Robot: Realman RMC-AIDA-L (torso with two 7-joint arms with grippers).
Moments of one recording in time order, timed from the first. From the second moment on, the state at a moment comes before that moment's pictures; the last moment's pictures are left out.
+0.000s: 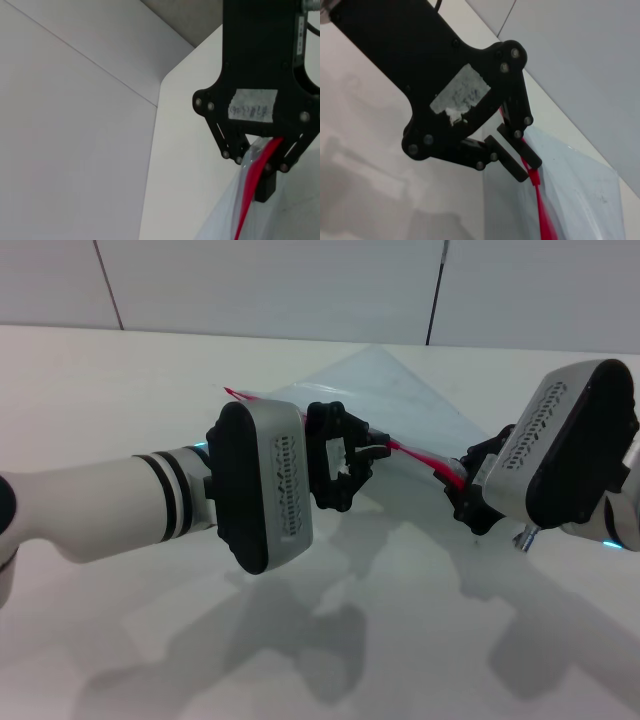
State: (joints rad) left arm -0.31 -2.02 1.90 1.20 -1.64 -0.49 2.35; right arm 0.25 2.02 -1.90 -1.56 -2.55 -0.76 2.33
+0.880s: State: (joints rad) left arm -0.32 -2.02 1.91 1.20 -1.64 -0.49 2.36; right arm 0.26 2.02 -1.90 -1.55 -2.55 -0.76 2.33
